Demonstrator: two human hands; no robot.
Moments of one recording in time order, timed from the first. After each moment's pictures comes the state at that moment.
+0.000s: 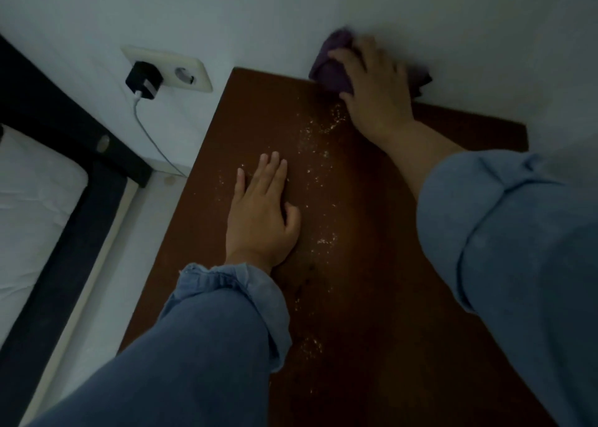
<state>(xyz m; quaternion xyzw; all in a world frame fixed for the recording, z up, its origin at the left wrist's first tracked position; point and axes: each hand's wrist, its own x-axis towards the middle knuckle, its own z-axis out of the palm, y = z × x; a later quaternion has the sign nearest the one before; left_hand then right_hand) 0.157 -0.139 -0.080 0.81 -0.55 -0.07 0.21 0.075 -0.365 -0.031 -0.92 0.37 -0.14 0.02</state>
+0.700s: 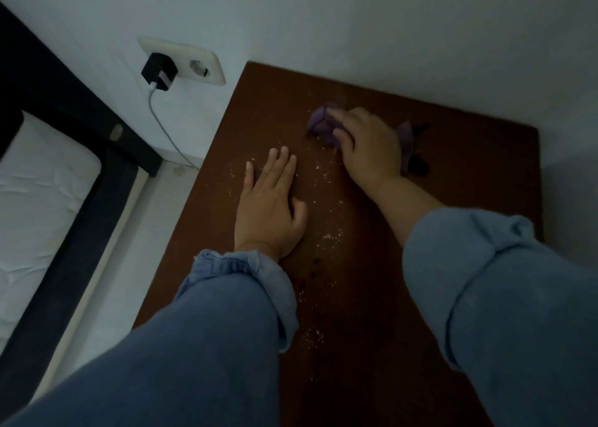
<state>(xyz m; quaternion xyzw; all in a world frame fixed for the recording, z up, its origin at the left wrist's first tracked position) 0.160 -0.142 -0.082 0.81 -0.55 -0.08 0.20 0.064 -0.314 -0.074 -0.90 0.38 -0.15 0.15</state>
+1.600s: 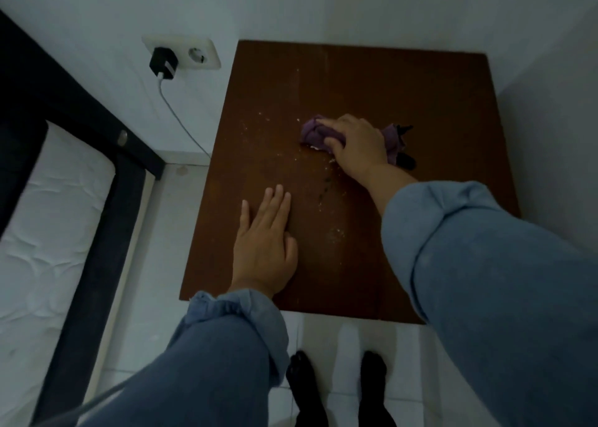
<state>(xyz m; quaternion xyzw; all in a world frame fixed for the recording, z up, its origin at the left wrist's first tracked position) 0.122 0.020 -0.066 0.77 -0.61 -0.11 0.16 0.022 -0.195 -0.053 -0.86 0.47 -0.08 0.19</state>
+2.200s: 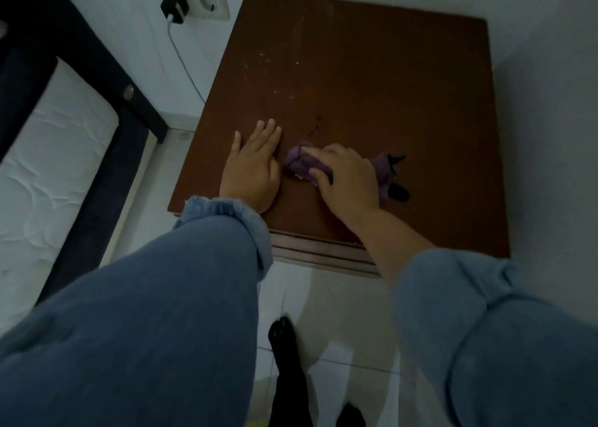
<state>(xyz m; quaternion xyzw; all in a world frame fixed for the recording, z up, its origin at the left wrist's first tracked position) 0.127 0.025 -0.086 0.77 -0.60 -0.08 0.19 -0.040 -0.039 -0.065 -0.88 0.41 -0.12 0.19</state>
